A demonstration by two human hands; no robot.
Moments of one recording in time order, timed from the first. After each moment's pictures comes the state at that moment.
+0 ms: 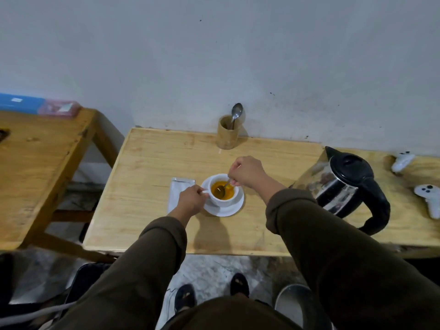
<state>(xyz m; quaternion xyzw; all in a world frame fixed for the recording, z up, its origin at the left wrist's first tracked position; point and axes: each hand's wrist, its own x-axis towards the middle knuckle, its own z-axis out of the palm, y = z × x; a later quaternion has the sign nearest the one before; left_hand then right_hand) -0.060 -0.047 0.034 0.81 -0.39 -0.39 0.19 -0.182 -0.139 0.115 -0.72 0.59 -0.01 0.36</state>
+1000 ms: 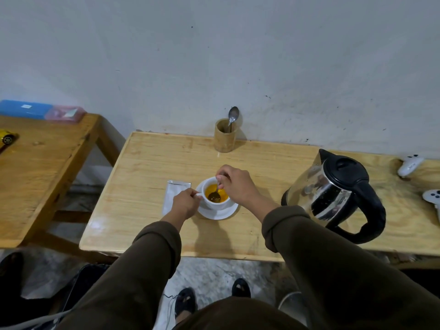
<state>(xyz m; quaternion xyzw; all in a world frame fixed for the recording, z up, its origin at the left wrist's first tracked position) -0.072 -0.048 0.033 0.84 -0.35 -0.37 0.20 -0.203 -0.119 0.100 -0.78 0.47 -0.12 0.40</state>
